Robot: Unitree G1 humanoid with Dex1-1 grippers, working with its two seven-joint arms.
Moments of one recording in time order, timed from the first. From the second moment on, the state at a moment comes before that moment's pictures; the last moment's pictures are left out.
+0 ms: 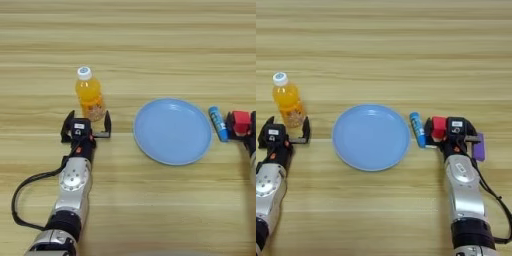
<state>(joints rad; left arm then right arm) -0.22 0.03 0.08 0.77 -0.01 -0.60 -0.01 -0.14 -0.18 -0.19 0.33 0.03 -0.05 0.01</state>
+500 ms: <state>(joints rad) -0.22 0.03 0.08 0.77 -0.01 -0.60 -0.01 -0.14 -0.18 -0.18 0.35 0.04 -0.05 0.03</state>
